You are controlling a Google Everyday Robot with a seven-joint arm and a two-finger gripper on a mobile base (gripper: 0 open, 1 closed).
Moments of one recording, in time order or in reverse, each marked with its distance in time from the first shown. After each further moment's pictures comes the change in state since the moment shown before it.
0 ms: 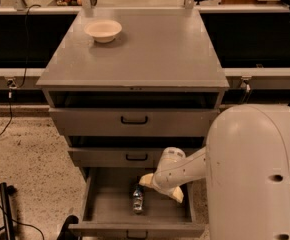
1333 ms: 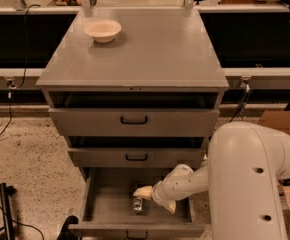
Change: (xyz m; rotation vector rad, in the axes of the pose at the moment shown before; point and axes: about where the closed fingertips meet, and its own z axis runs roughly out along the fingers) arm -0.031 -0.006 0.083 0.211 -0.122 -0.059
